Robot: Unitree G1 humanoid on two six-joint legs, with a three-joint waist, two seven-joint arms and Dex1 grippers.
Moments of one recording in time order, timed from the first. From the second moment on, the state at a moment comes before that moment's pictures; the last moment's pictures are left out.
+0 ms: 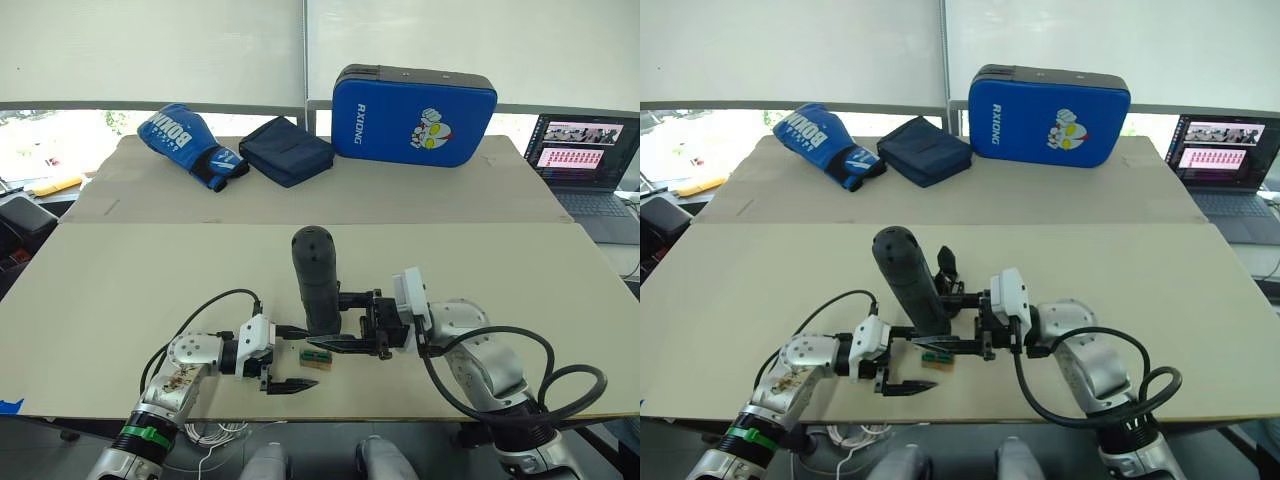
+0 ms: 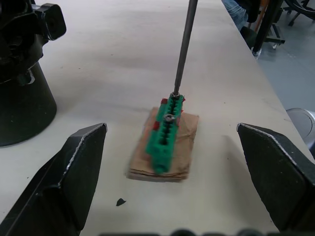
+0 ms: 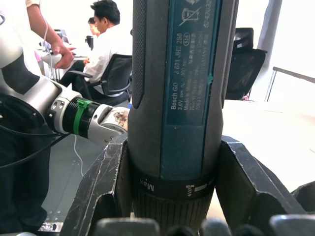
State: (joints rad) left arm -0.22 0.49 -0.20 0.17 -0.27 -0.10 -1.27; right arm -0.34 -0.39 0.22 -0.27 0.50 0.15 1.15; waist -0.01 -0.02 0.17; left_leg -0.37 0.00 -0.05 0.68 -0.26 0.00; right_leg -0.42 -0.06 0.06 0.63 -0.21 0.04
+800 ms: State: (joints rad) left arm -0.20 0.59 0.03 0.17 -0.51 -0.09 -1.40; right arm -0.29 -0.56 -0.02 -0.49 0.68 0.30 1.02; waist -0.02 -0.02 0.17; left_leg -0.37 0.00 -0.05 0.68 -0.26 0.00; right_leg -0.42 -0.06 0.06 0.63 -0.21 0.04
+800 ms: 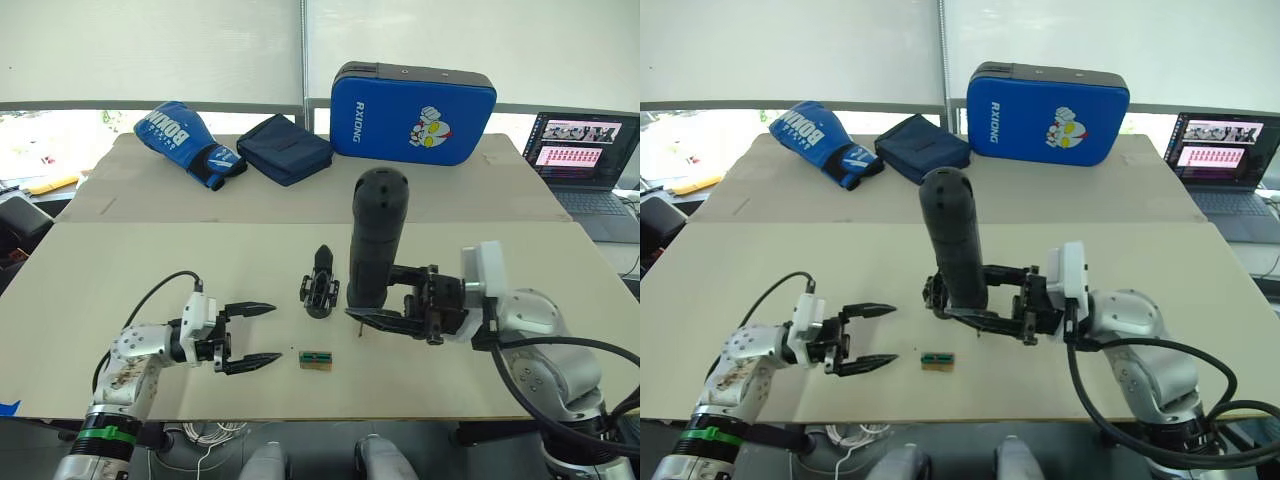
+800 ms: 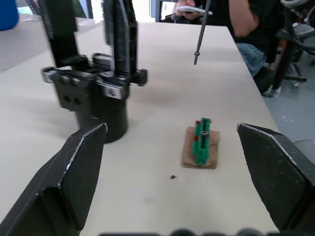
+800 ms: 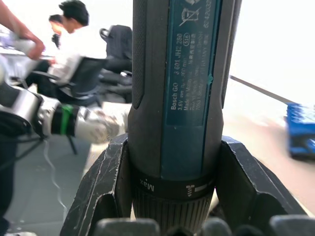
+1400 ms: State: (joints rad) left arm -0.33 0.54 0.06 0.24 -0.51 -0.04 -1.35; right arm -0.56 -0.50 -0.09 -0.37 0.80 0.45 0.84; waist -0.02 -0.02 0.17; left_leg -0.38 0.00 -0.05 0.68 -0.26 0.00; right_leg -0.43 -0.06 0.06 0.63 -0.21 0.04
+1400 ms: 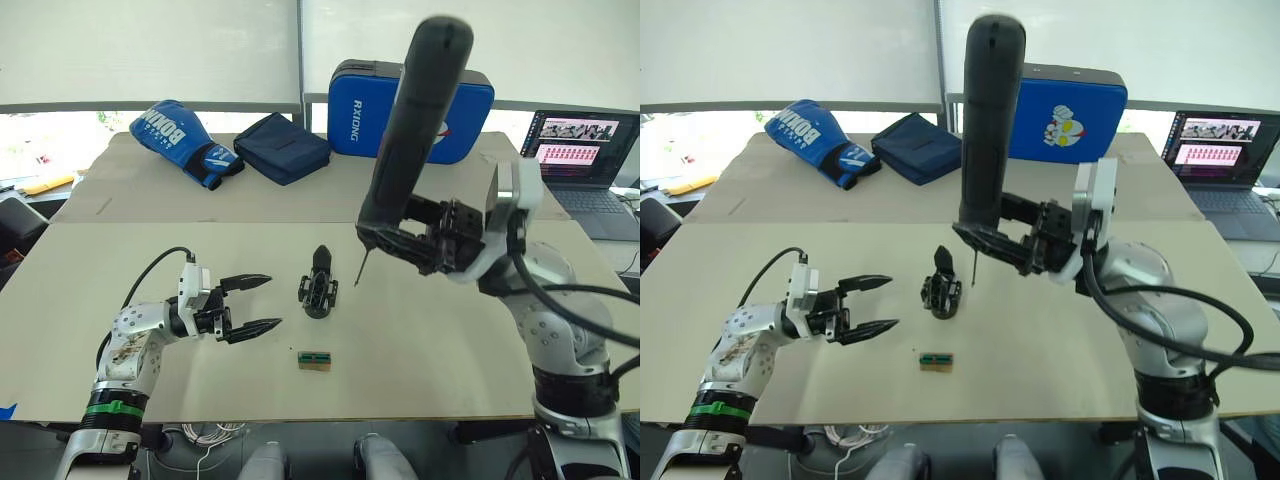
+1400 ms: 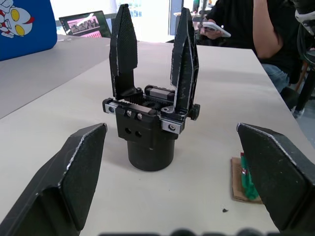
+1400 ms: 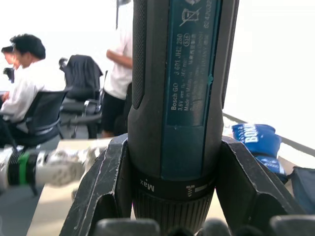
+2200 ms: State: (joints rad) left arm -0.34 0.50 0.01 0.10 -0.47 0.05 -1.23; right arm -0.69 -0.34 0.05 -0.17 0.64 0.40 0.91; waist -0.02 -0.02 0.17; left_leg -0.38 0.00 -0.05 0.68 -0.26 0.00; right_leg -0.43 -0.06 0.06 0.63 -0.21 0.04
